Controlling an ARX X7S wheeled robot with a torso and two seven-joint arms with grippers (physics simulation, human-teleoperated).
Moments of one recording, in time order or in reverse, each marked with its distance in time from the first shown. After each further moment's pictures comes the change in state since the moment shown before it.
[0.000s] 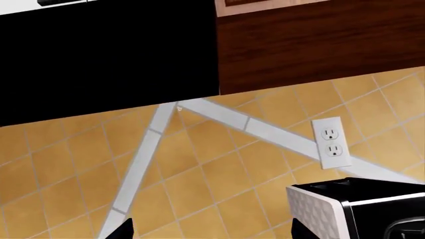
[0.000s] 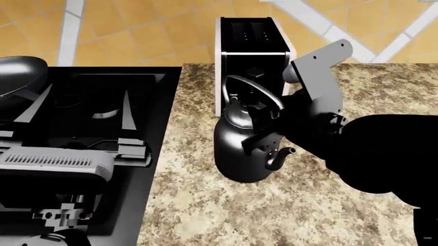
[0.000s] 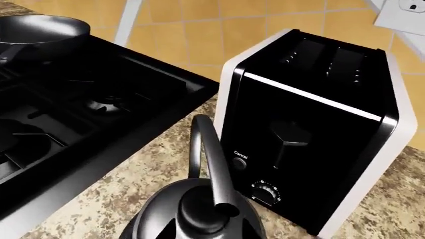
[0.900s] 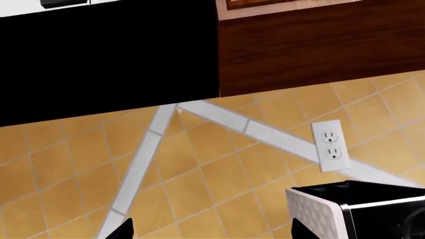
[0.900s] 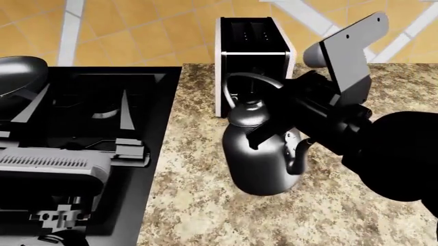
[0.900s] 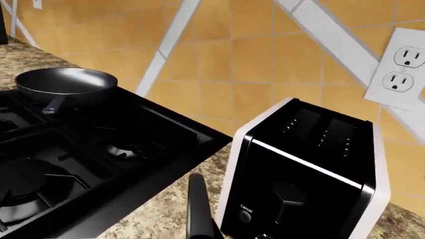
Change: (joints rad) left arm 0.001 -0.018 0.000 0.010 -0.027 0.002 -0.020; right arm 0.012 0.067 0.050 -0.137 0.027 -0.106 -0.055
